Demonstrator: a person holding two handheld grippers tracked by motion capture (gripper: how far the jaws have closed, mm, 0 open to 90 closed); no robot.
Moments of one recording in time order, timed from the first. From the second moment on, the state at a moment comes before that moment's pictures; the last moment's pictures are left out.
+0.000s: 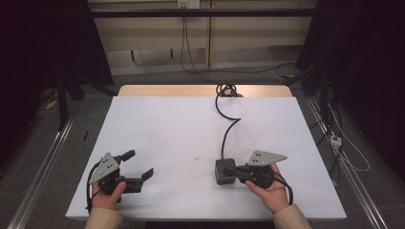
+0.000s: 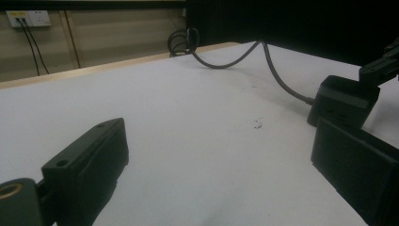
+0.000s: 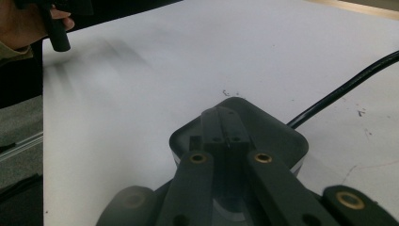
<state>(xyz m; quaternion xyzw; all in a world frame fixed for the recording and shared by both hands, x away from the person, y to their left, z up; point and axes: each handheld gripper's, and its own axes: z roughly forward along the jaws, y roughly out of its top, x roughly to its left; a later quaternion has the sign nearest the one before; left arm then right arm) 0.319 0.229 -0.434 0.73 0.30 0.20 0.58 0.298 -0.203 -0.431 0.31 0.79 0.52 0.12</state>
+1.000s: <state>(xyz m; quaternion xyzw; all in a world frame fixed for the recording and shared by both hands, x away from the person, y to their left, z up) 0.318 0.229 -0.434 0.73 0.30 0.20 0.58 0.297 -0.200 -0.429 0.29 0.80 0.50 0.13</state>
